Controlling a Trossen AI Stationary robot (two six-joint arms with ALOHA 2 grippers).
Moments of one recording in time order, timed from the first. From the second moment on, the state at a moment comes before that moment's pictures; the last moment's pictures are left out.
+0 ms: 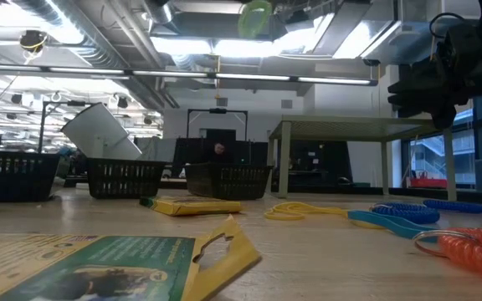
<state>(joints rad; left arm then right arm) -0.43 1.64 1.25 -0.07 -1.19 -0.49 -0.03 0.00 0.09 -0.19 0.35 0.41</state>
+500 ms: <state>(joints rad) -0.29 1.64 1.25 -0.42 -0.96 -0.77 -0.03 0.00 0.09 -0.19 0.35 0.41</state>
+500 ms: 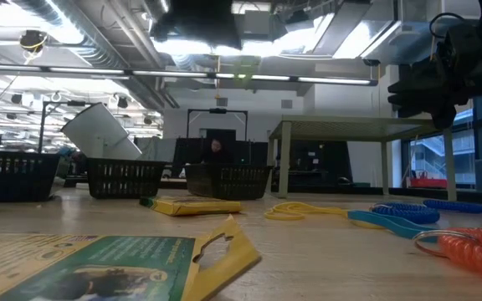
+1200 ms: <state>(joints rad) 0.07 1.63 1.25 -1.34 -0.42 -1.02 -0.03 0.00 0.09 -0.19 0.35 0.41</state>
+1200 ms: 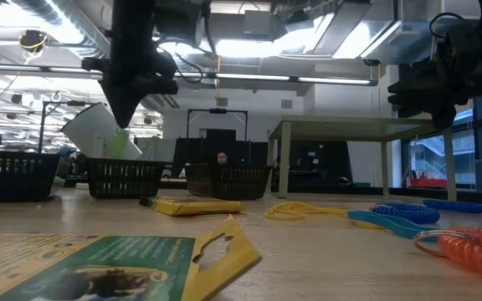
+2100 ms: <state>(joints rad) -0.01 1.63 1.25 -1.07 -0.37 -1.08 -0.03 0.00 0.09 -0.19 0.35 0.41</state>
